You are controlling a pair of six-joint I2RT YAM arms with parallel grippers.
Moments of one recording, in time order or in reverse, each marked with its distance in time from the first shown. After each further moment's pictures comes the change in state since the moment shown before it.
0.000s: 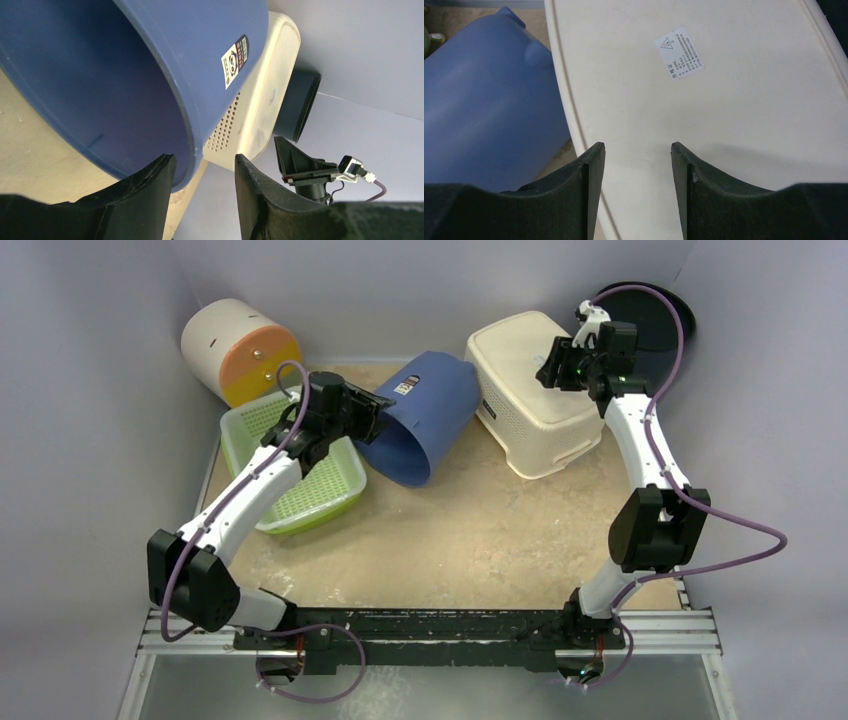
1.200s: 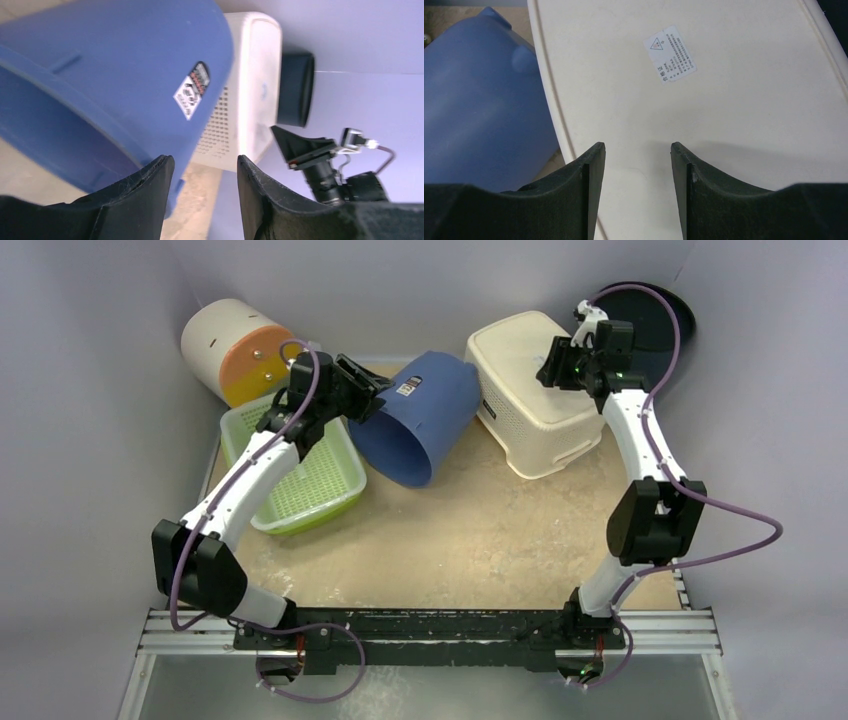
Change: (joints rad) left arm 0.088 0.077 0.110 0.042 0.103 0.280; right arm 0.000 0.053 0.045 -0.018 0.024 0.000
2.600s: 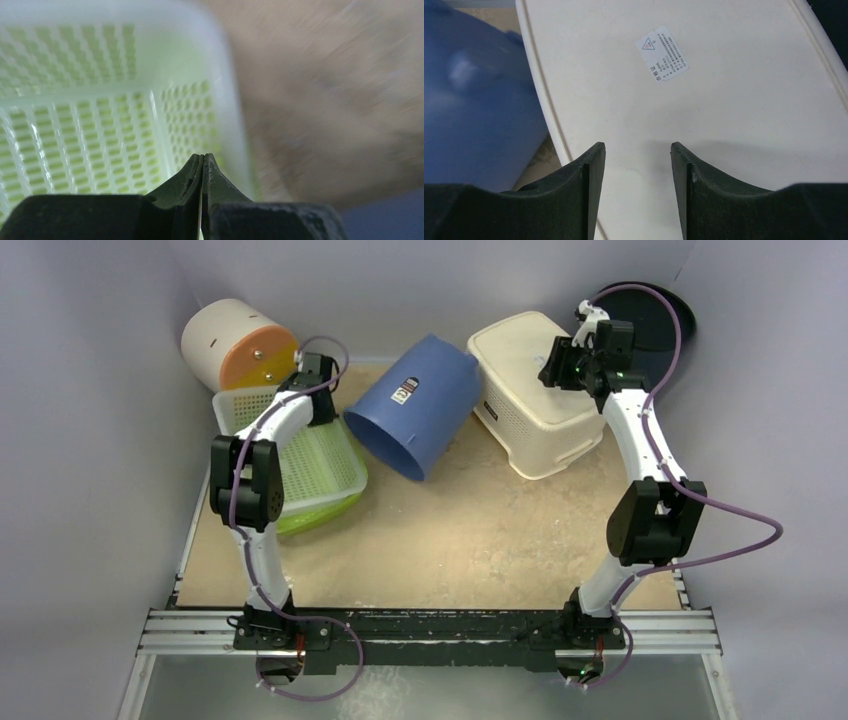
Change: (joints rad) left arm 0.180 0.560 0.304 -0.158 -0.409 0.815; right arm 0.000 -0.009 -0.006 -0.012 0.029 0.000
